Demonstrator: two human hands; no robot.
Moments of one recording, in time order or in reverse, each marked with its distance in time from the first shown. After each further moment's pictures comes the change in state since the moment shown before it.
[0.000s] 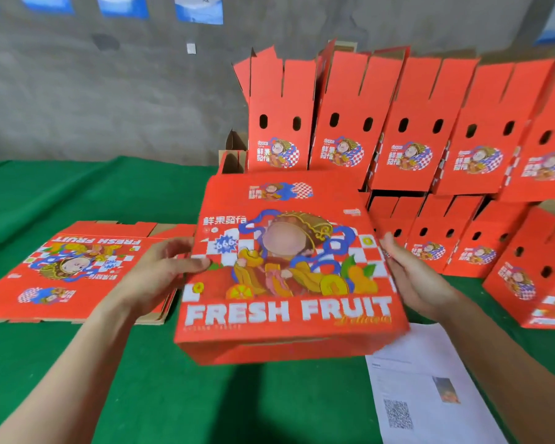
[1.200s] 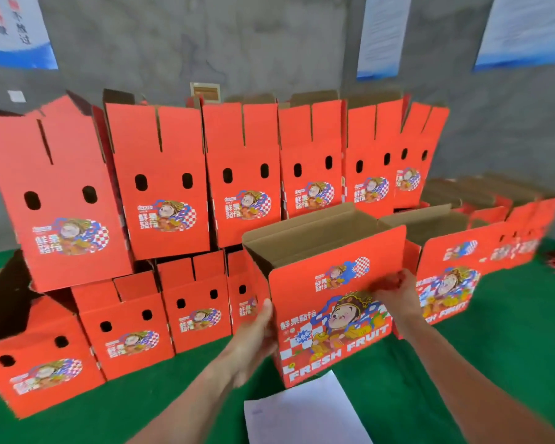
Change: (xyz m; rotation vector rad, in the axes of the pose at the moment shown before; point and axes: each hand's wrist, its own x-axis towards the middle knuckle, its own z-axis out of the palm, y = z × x) left_hand 0.152 -0.072 0.345 0.023 -0.520 -0.281; right_hand 0.004 0.041 -0.294 -0.184 1.186 -0.023
